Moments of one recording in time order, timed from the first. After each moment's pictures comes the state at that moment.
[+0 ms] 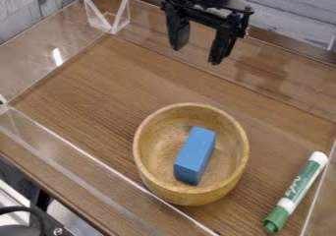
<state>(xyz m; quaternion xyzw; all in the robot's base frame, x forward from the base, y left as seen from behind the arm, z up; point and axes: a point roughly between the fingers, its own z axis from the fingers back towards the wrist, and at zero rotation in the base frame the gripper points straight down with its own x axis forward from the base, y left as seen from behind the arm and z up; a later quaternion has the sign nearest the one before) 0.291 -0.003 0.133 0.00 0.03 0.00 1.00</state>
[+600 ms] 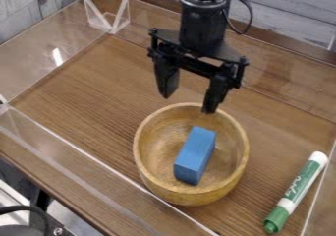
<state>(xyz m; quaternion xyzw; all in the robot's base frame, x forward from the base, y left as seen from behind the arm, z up) 0.233 -0.038 0.116 0.00 0.04 0.02 1.00</state>
